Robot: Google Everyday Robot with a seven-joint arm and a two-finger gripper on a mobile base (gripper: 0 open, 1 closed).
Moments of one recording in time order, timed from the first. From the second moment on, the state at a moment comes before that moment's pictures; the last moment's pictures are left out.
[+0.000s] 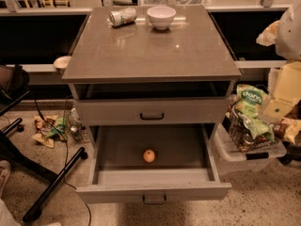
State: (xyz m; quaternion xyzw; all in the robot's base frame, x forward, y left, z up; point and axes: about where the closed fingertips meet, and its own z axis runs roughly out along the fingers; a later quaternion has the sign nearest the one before) arm 0.438 -0.216 0.977 -0.60 0.78 -0.04 0.16
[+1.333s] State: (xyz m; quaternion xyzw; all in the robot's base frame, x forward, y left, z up) arm 0.474 -0.173 0.916 -0.54 0.80 0.04 0.26
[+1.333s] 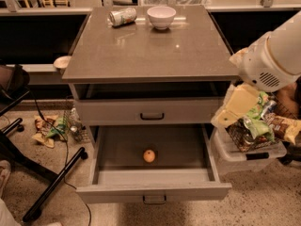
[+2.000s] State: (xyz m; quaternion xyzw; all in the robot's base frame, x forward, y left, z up) arm 0.492 -0.150 0.898 -0.52 0.80 0.07 0.30
